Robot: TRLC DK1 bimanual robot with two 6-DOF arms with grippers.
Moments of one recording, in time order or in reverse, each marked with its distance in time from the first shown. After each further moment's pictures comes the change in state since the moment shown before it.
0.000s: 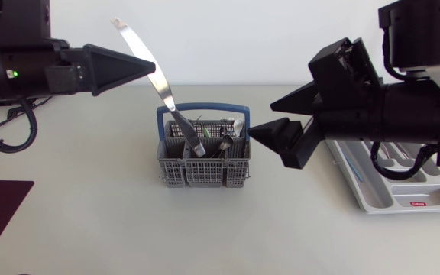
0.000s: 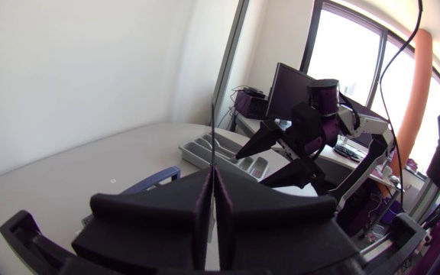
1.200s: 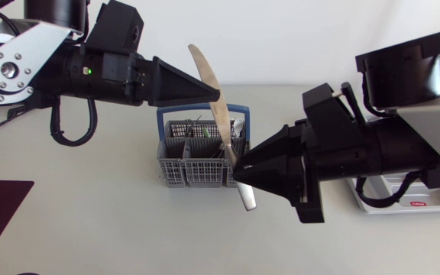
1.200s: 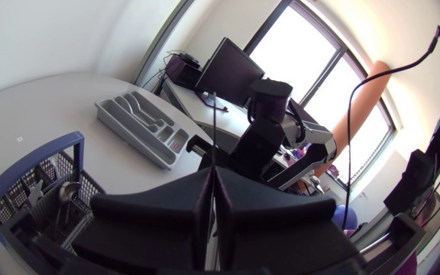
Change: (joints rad) left arm -0.188 0.249 0.125 -0.032 0.239 -0.175; right arm -0.004 -0.003 -0.121 0.020 -0.440 0.000
